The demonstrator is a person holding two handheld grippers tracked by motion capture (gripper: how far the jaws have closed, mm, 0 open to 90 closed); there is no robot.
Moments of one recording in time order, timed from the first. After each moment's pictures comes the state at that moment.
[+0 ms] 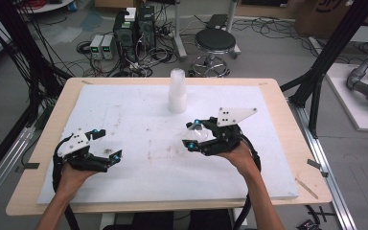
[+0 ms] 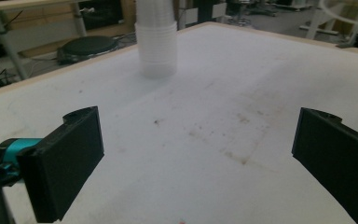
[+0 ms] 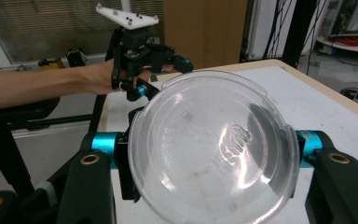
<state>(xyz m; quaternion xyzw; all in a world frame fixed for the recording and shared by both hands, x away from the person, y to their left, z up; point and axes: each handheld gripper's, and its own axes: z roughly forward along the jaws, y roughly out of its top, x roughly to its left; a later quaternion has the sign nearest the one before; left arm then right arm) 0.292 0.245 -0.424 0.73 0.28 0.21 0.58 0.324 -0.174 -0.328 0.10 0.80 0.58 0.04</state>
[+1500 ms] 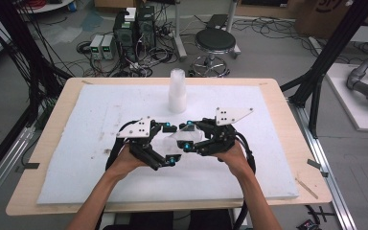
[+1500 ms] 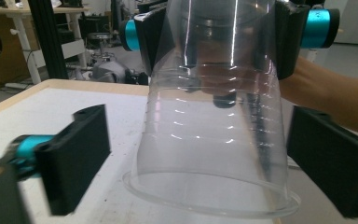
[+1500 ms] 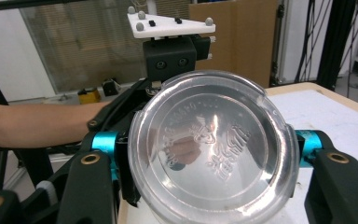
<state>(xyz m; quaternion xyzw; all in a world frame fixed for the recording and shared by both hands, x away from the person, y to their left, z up) 0.323 0.093 -0.384 0.74 0.07 0.03 0.67 0.330 -0.164 -0.338 0.08 0.77 0.64 -0.02</state>
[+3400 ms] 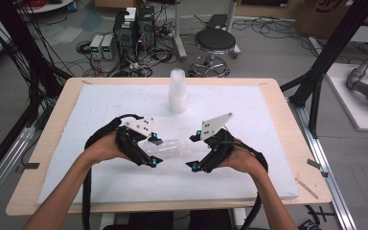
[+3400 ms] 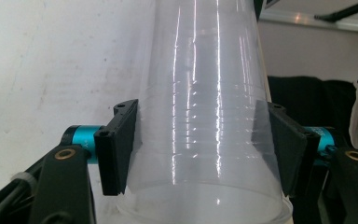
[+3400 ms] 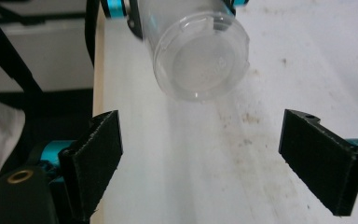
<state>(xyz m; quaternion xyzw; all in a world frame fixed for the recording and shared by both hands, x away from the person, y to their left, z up) 0.336 0.115 -0.351 0.92 0.03 0.00 0.39 0.321 -0.159 -0.345 0.07 0.92 0.40 0.03</state>
